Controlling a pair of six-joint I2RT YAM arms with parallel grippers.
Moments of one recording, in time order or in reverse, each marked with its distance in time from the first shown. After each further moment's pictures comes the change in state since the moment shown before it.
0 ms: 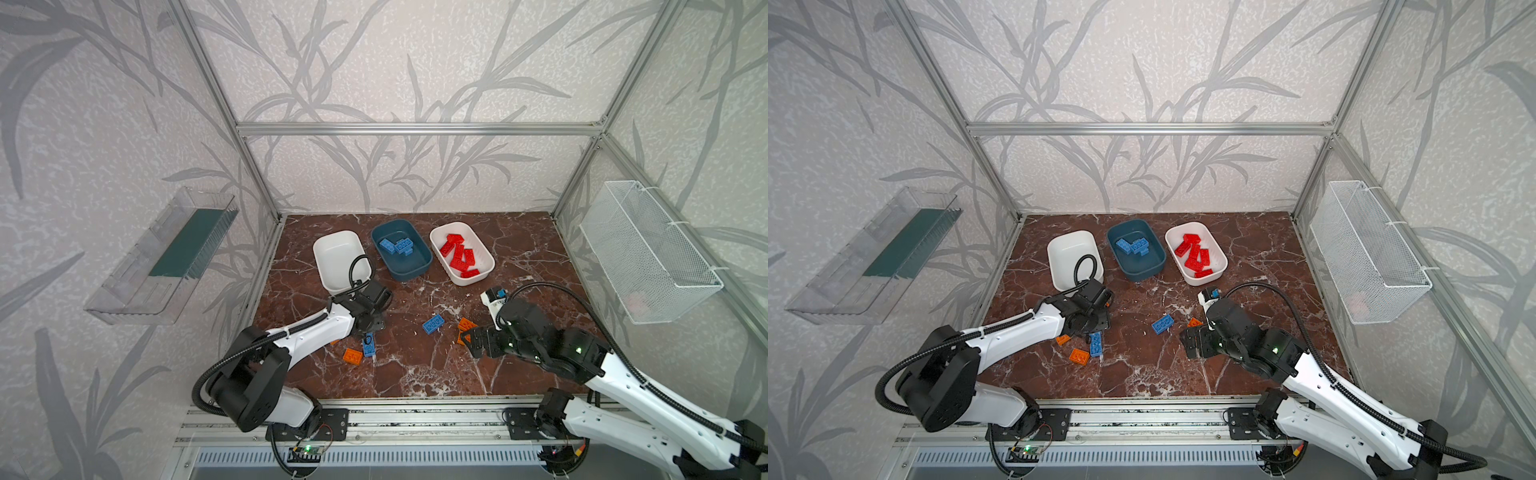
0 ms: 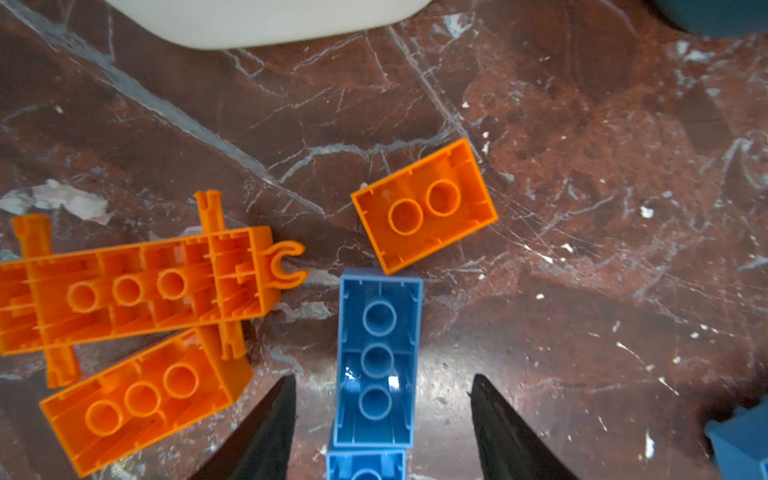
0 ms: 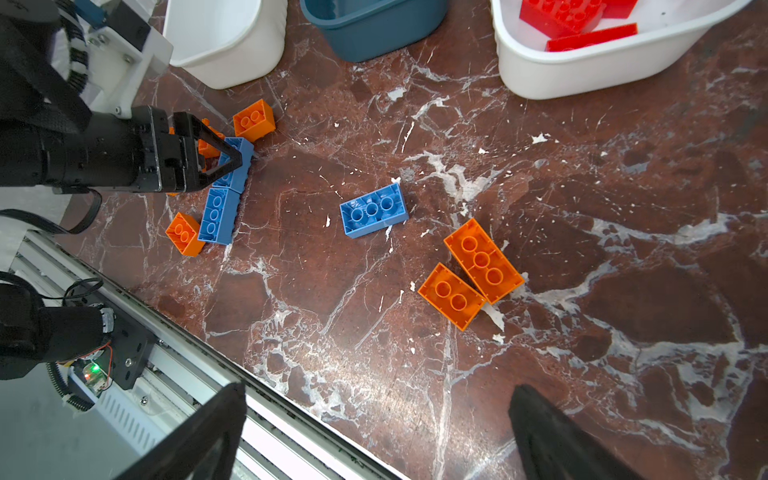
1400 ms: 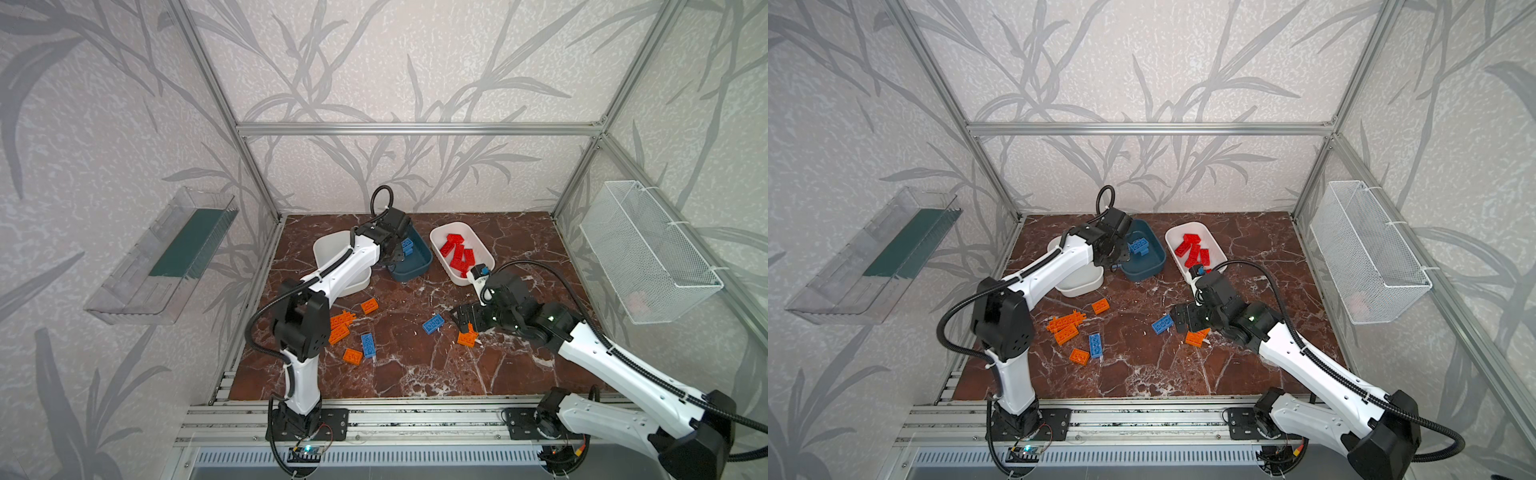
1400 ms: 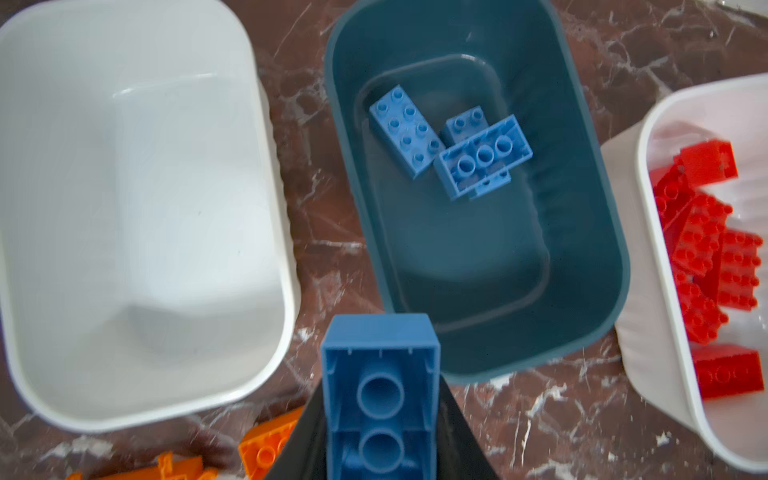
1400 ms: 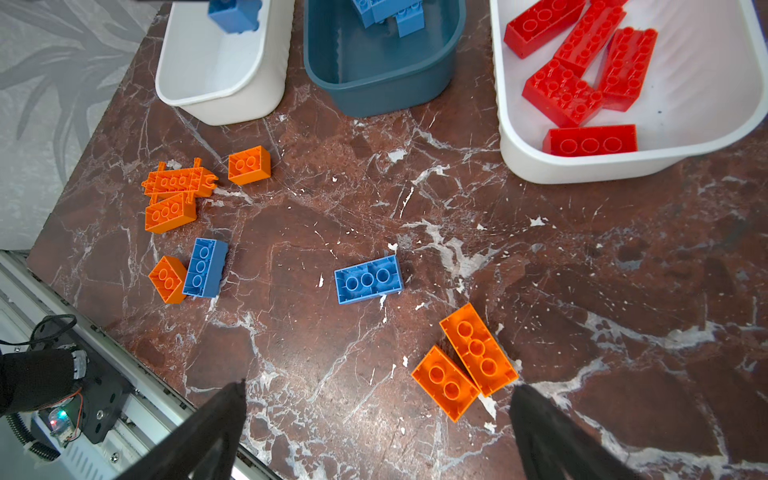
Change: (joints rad) left arm 0.101 0.532 1.008 -0.320 -0.051 0.171; right arm -0.157 0.235 0.122 0.134 -0.095 -0.170
